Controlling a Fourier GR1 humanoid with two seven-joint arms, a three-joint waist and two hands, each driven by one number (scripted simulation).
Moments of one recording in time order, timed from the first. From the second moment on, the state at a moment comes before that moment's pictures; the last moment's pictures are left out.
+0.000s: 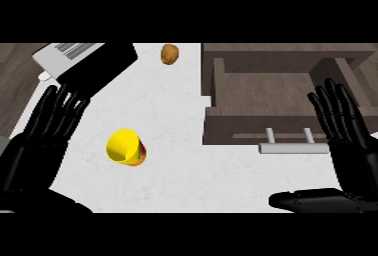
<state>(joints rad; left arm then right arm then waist) -0.02 0.15 0.04 -1.95 0.36 -0.20 0.07 -0.03 -0.13 0.03 -2.05 -0.03 0.08 0.06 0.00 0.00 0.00</state>
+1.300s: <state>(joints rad) -0.17 0.19 0.16 -1.09 0.15 -0.33 -0.36 -0.23 -0.16 -0.07 -1.87 -0.08 0.15 0.07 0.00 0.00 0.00</state>
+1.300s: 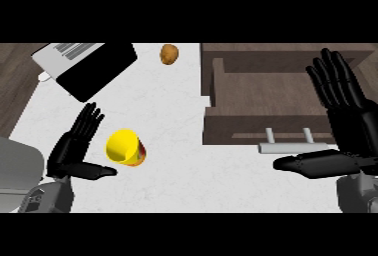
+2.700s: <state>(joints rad) -0.49 0.22 0.21 -0.19 -0.06 -0.26 -0.96 -0.29 -0.20 -0.13 -1.85 -0.13 0.19 0.11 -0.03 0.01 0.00</state>
